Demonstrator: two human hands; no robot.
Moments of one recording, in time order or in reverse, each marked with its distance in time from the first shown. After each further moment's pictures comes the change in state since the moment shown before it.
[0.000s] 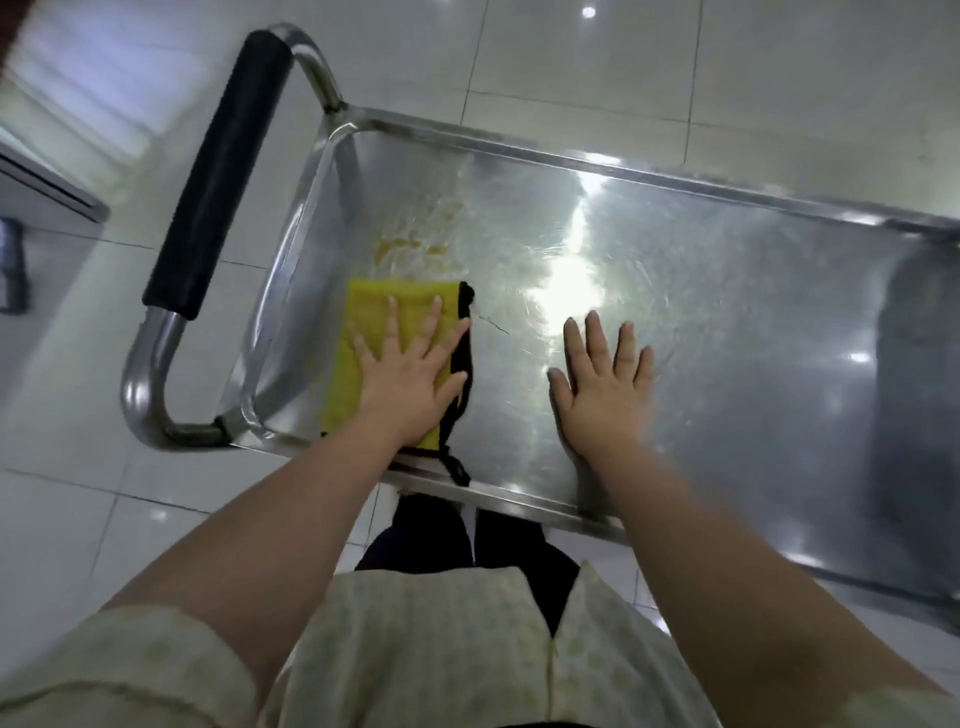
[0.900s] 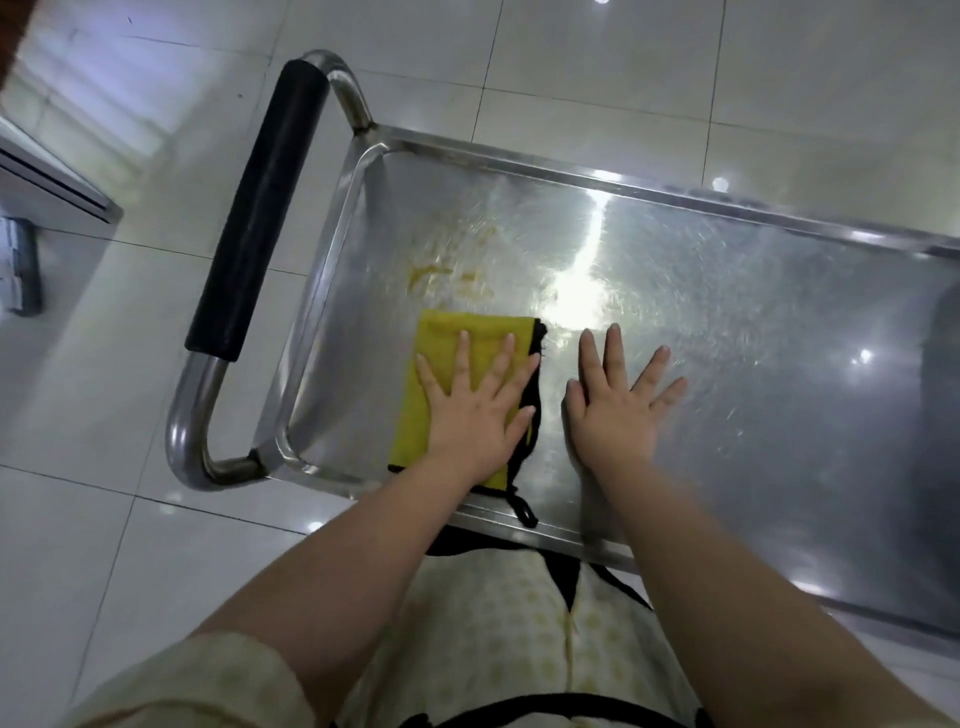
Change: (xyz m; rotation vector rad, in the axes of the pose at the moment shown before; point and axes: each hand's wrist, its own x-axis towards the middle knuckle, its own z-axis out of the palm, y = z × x) left_hand 0.004 0.033 0.000 -0.041 0.000 0.072; right_hand 0.022 -0.040 -0.004 0.016 -0.032 0.123
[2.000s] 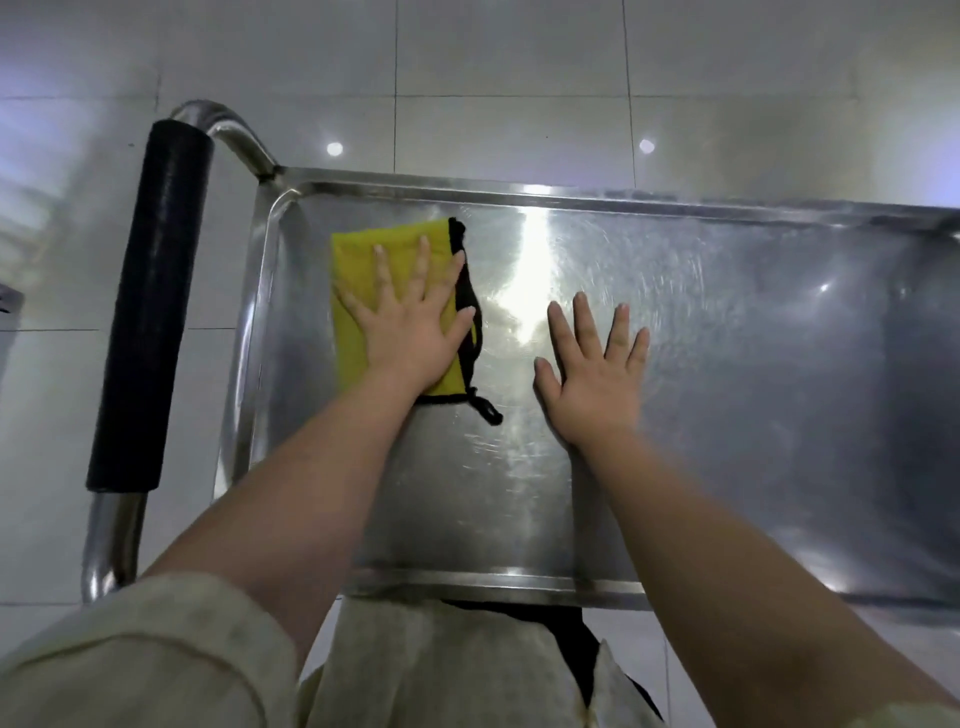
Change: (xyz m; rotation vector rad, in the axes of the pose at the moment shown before) left_hand 0.164 -0.053 -0.062 -0.009 0.076 -0.053; right_hand 0.075 -0.002 -0.019 0.002 0.116 0.001
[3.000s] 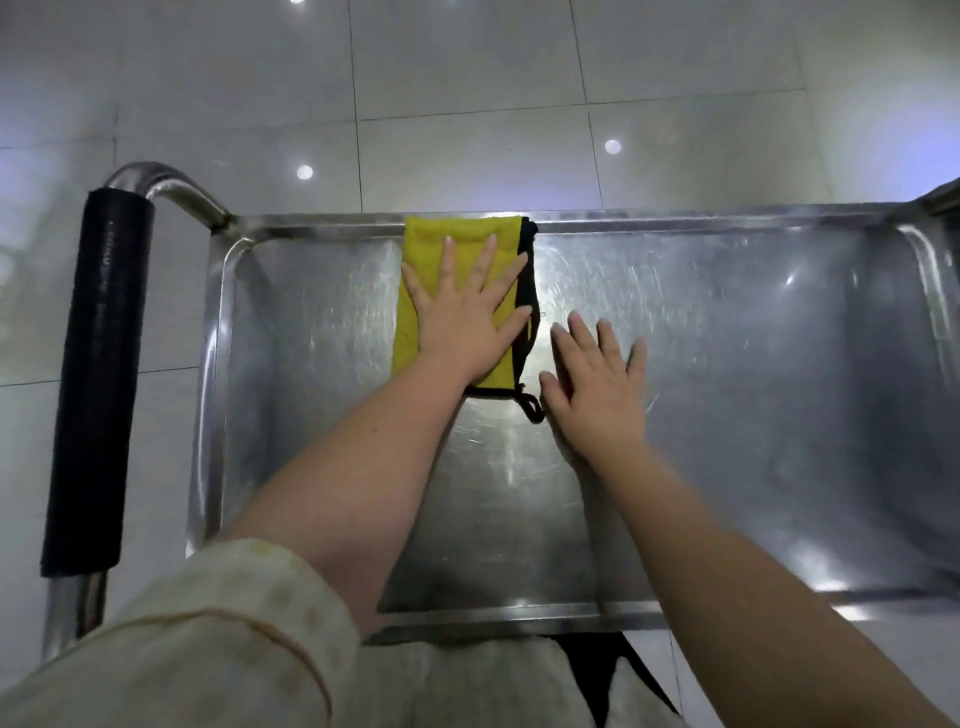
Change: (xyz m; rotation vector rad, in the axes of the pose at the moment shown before) left_hand 0.043 0.085 -0.006 0.037 -0.015 0.243; right_hand 0.006 0.036 -0.015 0.135 0.019 0.025
